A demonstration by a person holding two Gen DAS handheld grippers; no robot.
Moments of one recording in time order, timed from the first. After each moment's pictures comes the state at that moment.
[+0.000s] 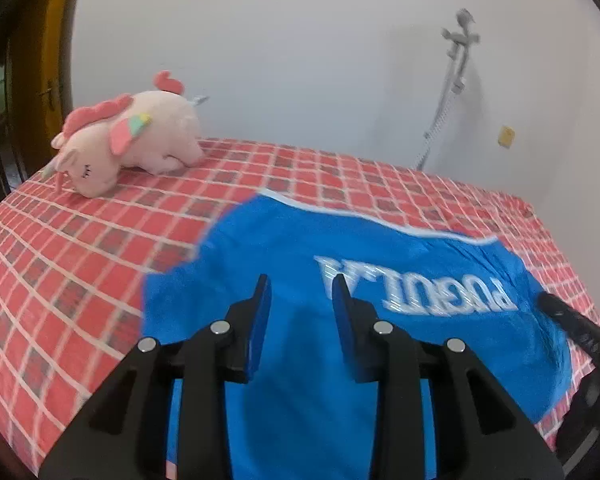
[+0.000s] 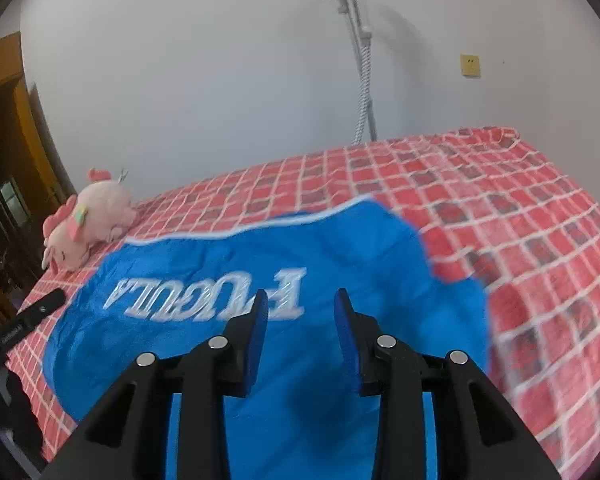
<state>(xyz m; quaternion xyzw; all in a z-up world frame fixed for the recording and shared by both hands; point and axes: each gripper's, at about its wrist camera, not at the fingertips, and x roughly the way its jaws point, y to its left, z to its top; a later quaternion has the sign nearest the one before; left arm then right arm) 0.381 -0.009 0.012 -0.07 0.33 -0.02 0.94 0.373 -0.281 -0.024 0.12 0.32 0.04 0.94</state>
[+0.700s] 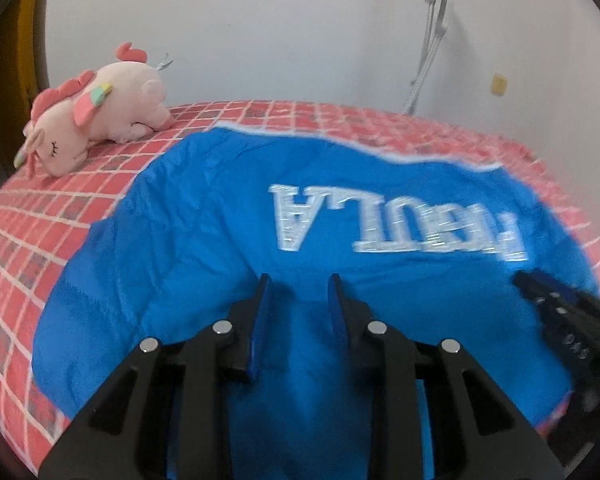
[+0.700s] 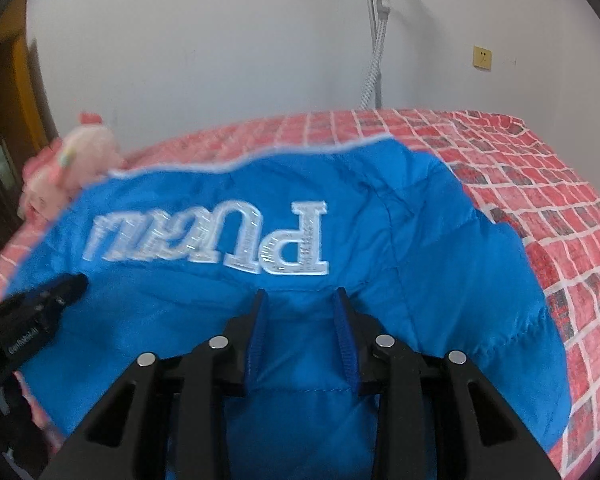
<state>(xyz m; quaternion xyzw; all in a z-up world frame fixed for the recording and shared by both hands) 0.380 -0.038 -0.036 -0.03 0.37 -0.04 0.93 0.363 -0.250 -0.064 0.08 0.35 0.04 0.93</state>
